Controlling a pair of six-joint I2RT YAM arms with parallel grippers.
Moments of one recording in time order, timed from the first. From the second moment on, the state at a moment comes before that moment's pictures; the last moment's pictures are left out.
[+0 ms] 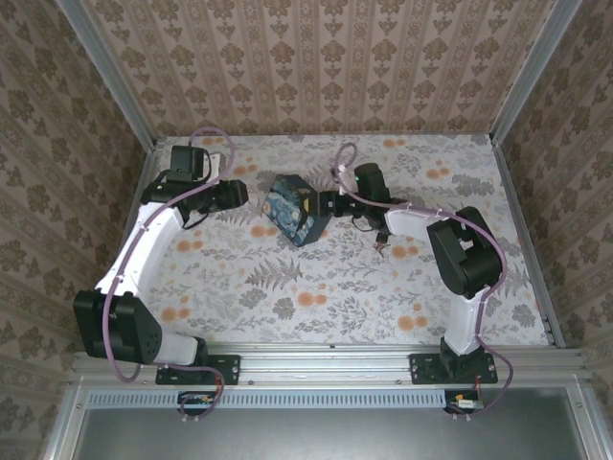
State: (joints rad) left arm -0.20 1.39 1.26 -0.75 0.28 -0.28; right arm 0.41 1.91 1.11 0.31 -0.61 0.55
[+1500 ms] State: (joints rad) left arm -0.19 1.38 1.34 -0.73 0.26 -0.30; right arm 0.61 1.93 0.59 1.10 -0.19 1.21
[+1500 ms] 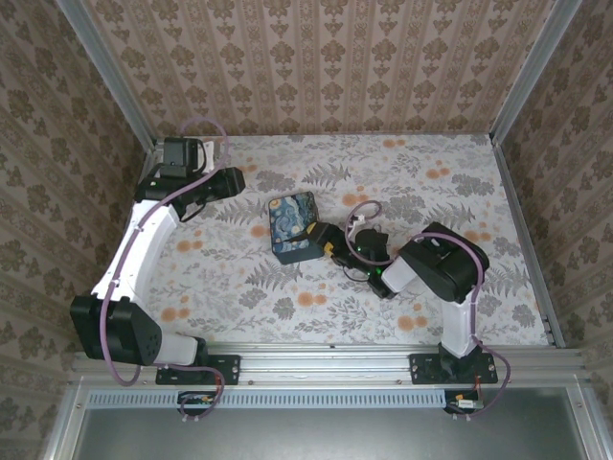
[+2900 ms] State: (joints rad) left arm -0.12 1.36 0.34 0.58 -0.19 0.10; right arm 0.01 1.54 0.39 0.68 0.07 0.05
